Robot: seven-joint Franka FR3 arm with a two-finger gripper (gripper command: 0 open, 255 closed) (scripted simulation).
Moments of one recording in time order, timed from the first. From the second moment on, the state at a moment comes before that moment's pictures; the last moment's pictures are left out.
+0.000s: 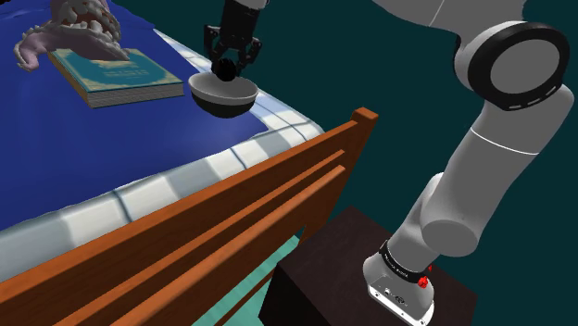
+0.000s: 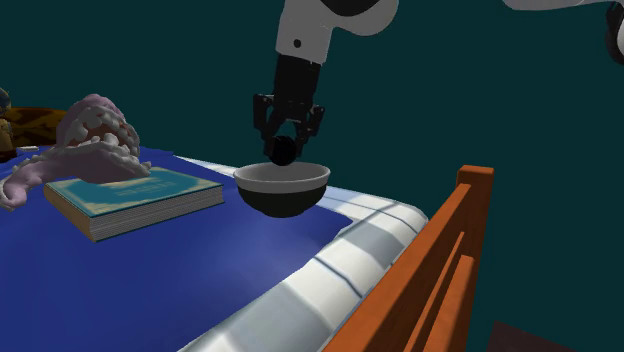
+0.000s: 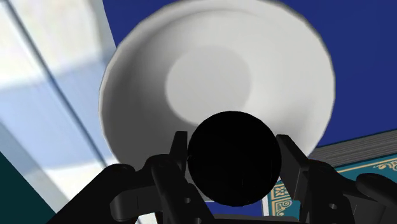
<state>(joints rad) 0.23 0.08 0.16 -1.56 -0.01 1.85 0.57</state>
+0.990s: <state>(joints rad) 0.23 0.07 0.16 -1.57 -0.01 1.86 0.57</state>
